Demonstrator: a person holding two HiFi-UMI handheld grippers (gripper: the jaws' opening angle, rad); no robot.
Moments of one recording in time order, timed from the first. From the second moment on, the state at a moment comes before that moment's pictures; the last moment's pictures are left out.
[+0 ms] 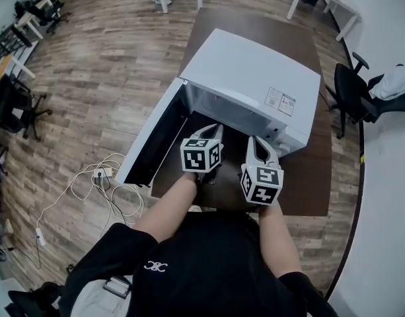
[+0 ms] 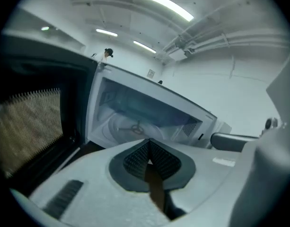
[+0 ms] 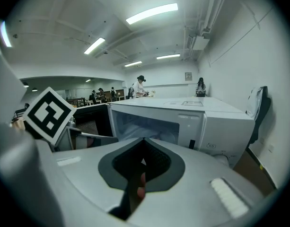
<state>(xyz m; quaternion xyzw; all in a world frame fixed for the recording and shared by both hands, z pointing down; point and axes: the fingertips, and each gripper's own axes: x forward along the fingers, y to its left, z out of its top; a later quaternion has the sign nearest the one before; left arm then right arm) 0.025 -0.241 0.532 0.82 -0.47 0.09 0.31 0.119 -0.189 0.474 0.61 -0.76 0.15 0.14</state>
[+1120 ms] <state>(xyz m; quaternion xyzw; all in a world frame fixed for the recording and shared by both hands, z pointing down) 0.024 -0.314 0.639 0.61 -0.42 -0.22 0.63 0.140 -0.209 0.528 0.57 -0.78 0.17 0.20</state>
